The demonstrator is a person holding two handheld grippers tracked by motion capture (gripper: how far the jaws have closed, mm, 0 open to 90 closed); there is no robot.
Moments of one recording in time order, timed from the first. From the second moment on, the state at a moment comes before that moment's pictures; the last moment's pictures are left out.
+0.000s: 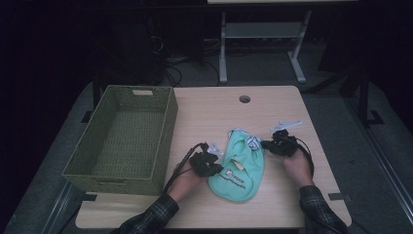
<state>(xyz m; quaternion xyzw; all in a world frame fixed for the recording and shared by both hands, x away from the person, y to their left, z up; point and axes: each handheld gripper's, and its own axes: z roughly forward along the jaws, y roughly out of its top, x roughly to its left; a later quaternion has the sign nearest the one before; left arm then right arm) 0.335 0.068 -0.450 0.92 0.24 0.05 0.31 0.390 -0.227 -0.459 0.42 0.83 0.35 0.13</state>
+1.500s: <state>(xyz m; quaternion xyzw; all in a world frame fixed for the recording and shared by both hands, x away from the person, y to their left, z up) 0.367 0.074 -0.427 0.90 0.27 0.08 0.34 0.368 -0.221 -0.445 0.38 0.84 0.38 0.10</state>
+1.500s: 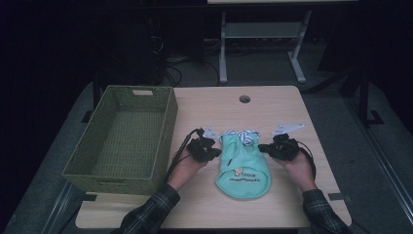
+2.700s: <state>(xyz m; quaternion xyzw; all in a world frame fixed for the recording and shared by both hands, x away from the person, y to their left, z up) 0.413 0.065 -0.458 0.90 0.31 0.08 0.31 0.327 -0.223 -0.465 0.37 0.86 0.34 0.08</state>
